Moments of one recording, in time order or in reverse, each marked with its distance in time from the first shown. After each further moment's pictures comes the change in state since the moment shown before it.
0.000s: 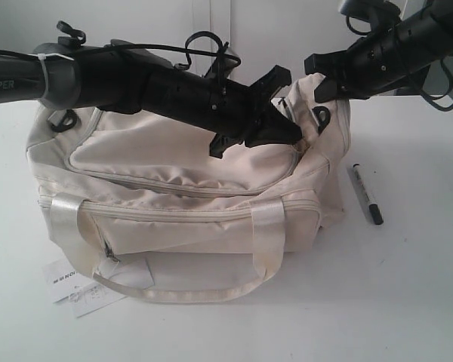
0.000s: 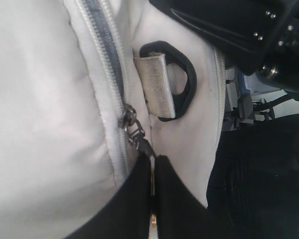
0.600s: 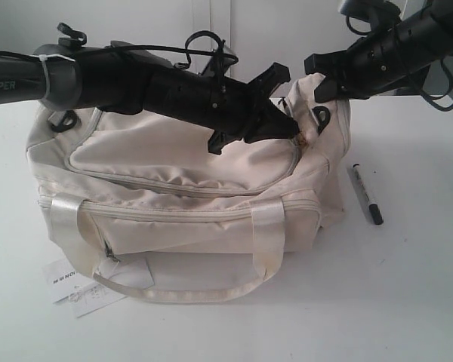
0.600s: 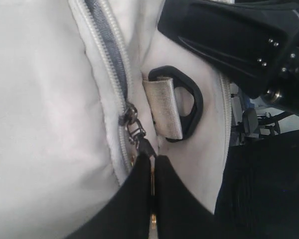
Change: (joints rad) left arm 0.000 0.004 0.000 -0.017 -0.056 0.016; right arm 0.000 0.000 0.000 0.000 0.000 0.000
